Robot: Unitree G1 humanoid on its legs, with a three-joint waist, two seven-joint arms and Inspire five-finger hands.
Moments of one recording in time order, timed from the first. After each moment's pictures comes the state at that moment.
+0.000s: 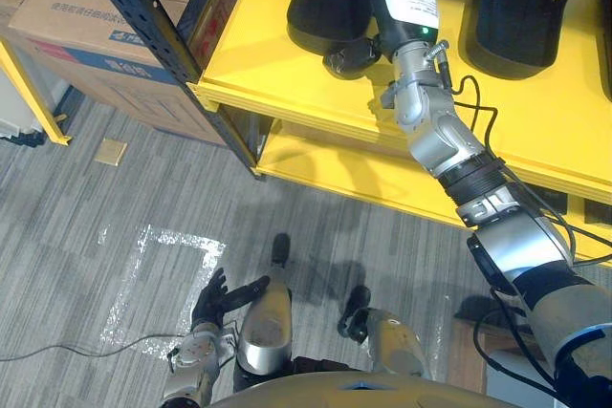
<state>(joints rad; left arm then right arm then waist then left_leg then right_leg) 0.17 0.13 0.00 0.66 -0.27 -0.06 0.12 -1.06 -0.39 0.47 0.52 -0.61 0.21 -0.34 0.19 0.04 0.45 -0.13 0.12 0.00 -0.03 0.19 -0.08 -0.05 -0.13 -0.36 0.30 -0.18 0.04</state>
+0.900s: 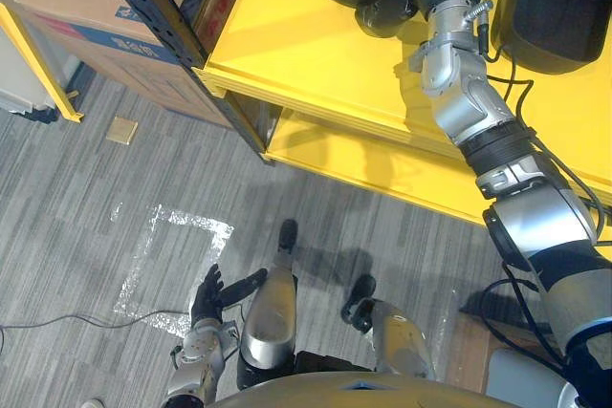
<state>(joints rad) 0.17 0.12 -0.02 0.62 -0.31 -0.06 0.22 -1.20 -0.47 0.45 0.65 -0.53 0.17 -0.43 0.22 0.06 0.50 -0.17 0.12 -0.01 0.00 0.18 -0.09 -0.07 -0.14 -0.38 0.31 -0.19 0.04</state>
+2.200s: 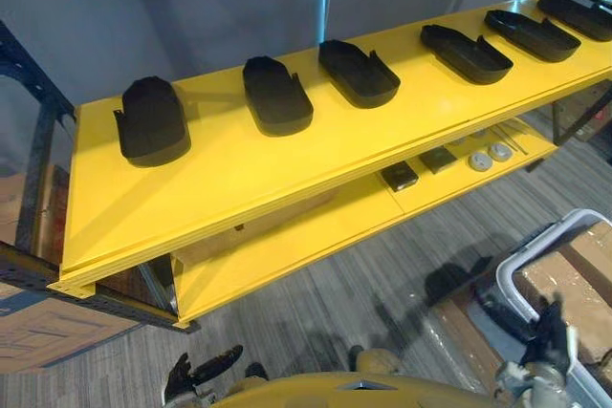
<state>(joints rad) 0.24 0.10 0.15 0.97 -0.24 -0.08 0.22 0.36 -0.12 -0.40 0.56 0.24 -0.27 -0.15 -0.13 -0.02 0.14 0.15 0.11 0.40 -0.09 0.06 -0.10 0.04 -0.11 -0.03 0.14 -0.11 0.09</state>
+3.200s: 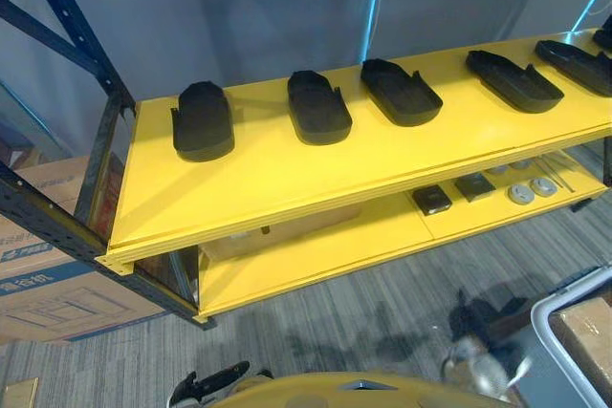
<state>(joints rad) 0.21 0.12 0.12 1.03 -0.27 0.03 0.18 0.20 0.03 -0.44 0.36 0.32 -0.20 -0.53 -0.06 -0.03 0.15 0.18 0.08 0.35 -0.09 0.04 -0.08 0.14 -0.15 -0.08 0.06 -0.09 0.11</state>
